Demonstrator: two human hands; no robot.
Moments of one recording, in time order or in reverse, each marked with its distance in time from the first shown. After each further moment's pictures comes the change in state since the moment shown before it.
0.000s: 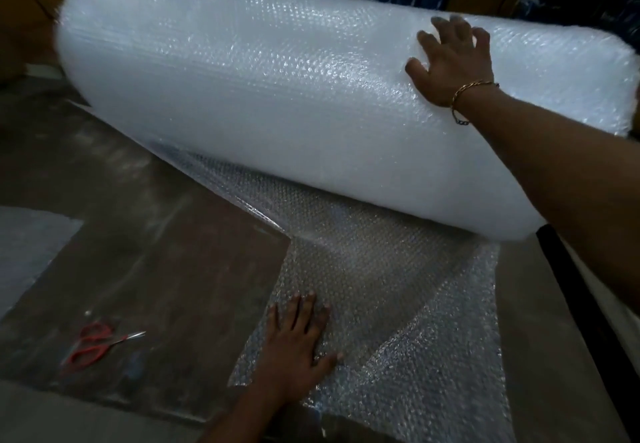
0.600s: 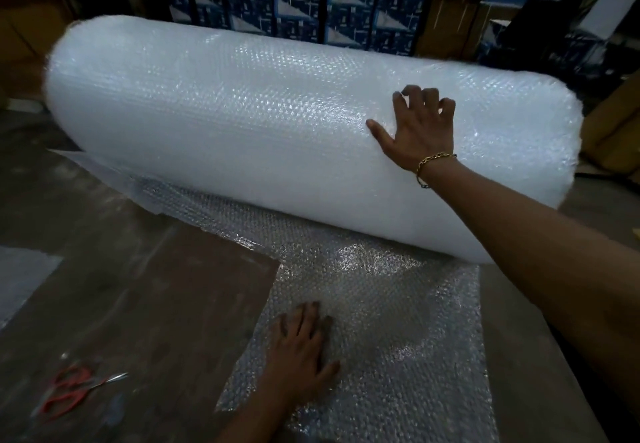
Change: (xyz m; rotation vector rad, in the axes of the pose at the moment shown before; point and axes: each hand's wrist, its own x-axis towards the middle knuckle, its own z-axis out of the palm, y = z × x) left_hand 0.040 0.009 -0.015 0.052 -0.025 0.046; right_hand -0.050 -0.030 0.002 -0.113 0.153 0.065
